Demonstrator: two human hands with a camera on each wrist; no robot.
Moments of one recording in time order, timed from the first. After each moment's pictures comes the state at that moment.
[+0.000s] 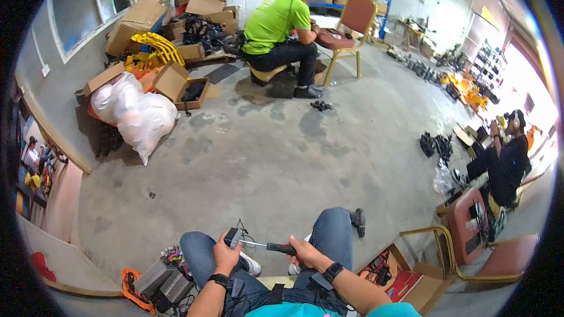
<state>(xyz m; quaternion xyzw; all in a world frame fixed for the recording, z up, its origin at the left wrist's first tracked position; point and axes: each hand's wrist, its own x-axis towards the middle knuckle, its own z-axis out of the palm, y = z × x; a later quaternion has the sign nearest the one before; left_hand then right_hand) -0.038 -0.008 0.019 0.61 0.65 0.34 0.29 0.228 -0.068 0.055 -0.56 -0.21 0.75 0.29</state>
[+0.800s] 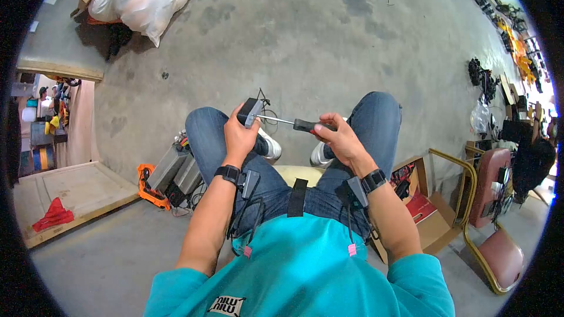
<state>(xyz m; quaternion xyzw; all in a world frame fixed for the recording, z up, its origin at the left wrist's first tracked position) -0.035 -0.004 0.023 0.62 0.64 0.35 0.29 0.228 -0.065 0.041 -0.53 -0.22 0.70 0.42</state>
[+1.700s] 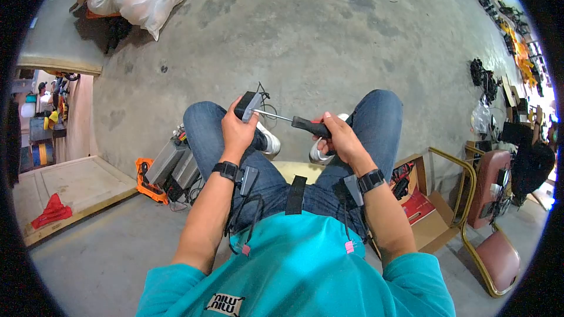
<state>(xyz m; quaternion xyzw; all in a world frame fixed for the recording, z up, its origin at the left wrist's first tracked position) -0.033 -0.003 0.028 0.59 0.65 0.36 0.32 0.243 -0.060 0.050 -0.52 -0.18 0.78 0.29</state>
